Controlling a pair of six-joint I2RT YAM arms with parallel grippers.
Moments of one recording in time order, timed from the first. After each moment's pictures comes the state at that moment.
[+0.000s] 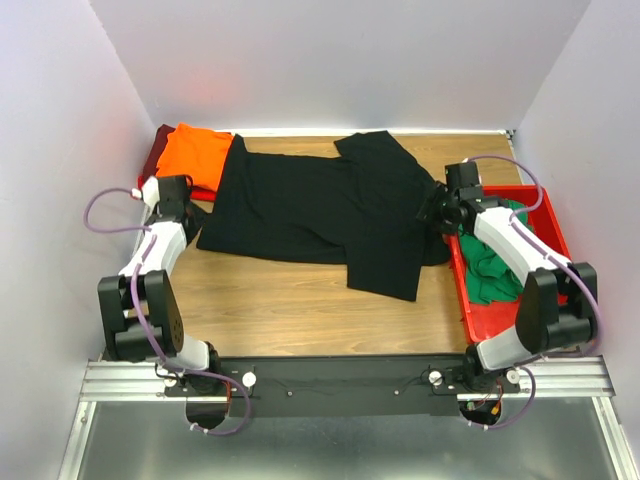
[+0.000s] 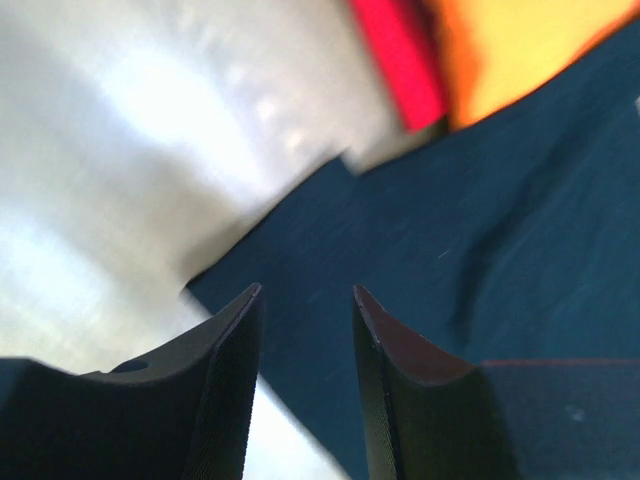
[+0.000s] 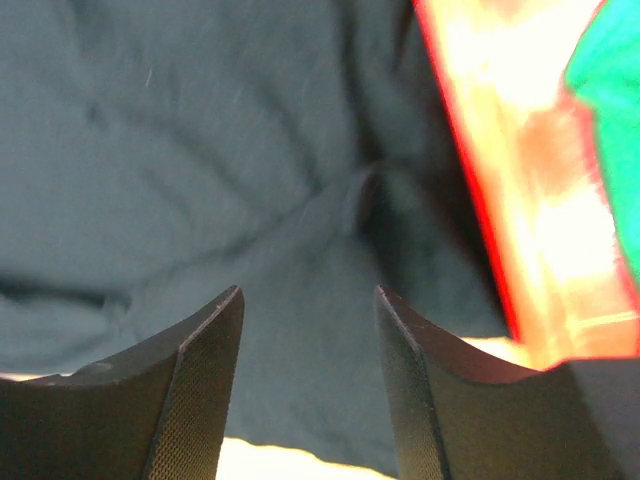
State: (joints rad) left arm 0.14 1.48 0.95 -0.28 -0.17 -0.78; right arm 0.17 1.52 1.08 -0.46 0.03 0.60
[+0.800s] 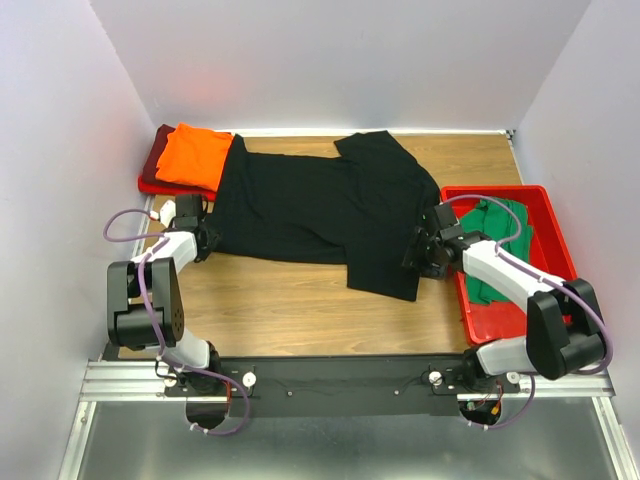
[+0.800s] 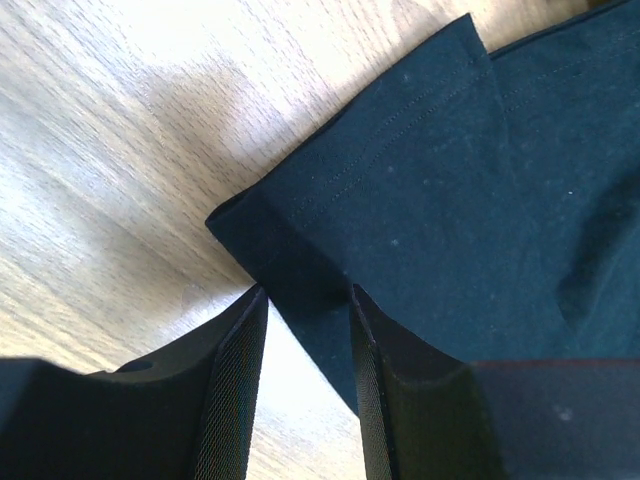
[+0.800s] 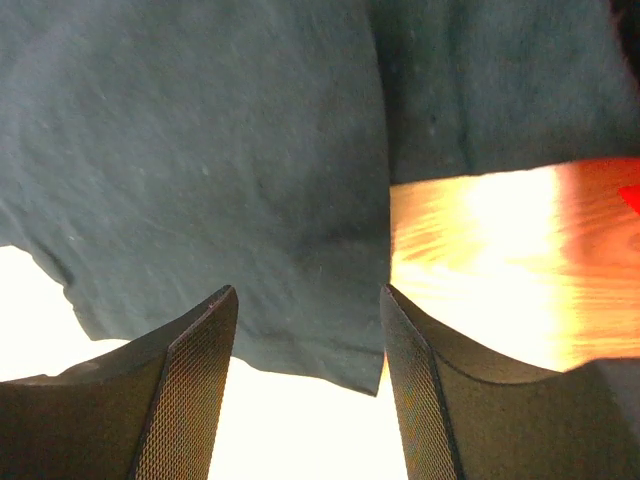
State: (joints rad) left arm 0.10 1.54 0.79 -0.21 -0.15 -0.84; right arm 0.35 1.38 0.76 -0.47 0.03 0.66
